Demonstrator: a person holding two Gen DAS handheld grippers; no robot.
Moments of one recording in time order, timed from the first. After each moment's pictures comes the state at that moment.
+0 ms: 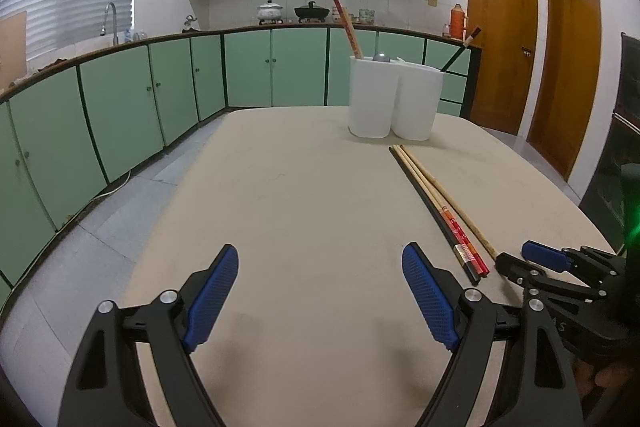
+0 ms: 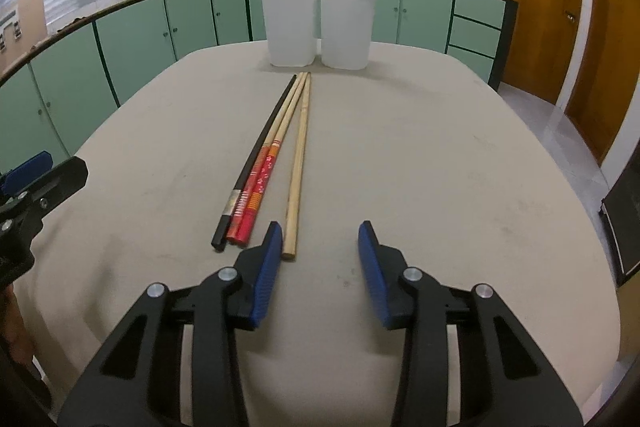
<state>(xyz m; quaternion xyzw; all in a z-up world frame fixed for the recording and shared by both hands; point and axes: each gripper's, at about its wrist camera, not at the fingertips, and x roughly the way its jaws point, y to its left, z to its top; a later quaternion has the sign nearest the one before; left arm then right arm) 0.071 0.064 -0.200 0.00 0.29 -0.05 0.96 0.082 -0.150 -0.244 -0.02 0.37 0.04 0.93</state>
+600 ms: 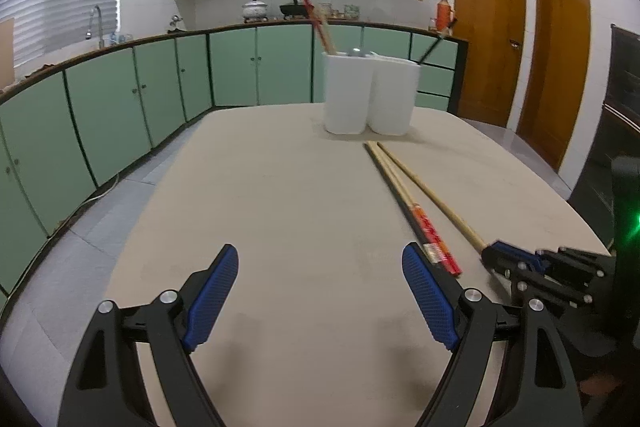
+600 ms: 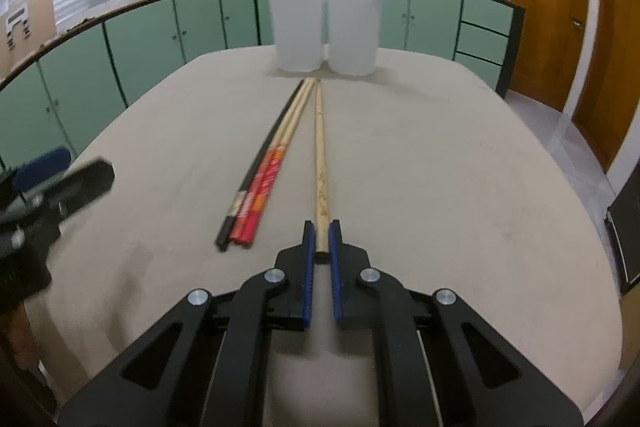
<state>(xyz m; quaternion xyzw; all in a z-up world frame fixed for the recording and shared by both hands) 0.068 0.037 -0.199 0.01 0.30 -0.08 0.95 0.081 -0.156 -0.242 -0.01 0.36 0.05 0.93</state>
